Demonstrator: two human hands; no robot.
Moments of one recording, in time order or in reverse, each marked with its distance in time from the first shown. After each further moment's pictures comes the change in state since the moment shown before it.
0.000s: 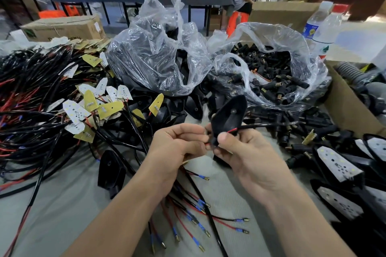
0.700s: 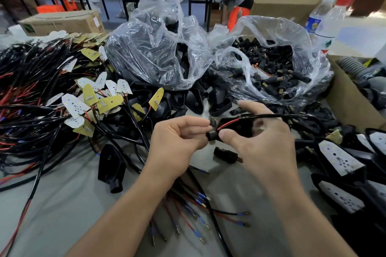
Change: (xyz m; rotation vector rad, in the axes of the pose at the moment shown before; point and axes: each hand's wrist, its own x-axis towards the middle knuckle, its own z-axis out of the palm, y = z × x) left_hand 0.001 -0.010 0.004 0.227 0.026 0.264; right_hand -0.008 -0.012 -0.008 -1.027 0.474 -0.290
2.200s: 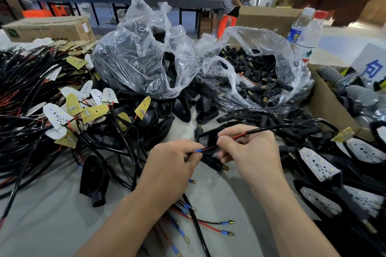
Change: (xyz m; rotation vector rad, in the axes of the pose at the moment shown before) left_hand -0.011 -0.012 0.005 0.724 -0.077 0.258; right_hand 0.008 0.008 -0.004 0.338 -0.127 0.149
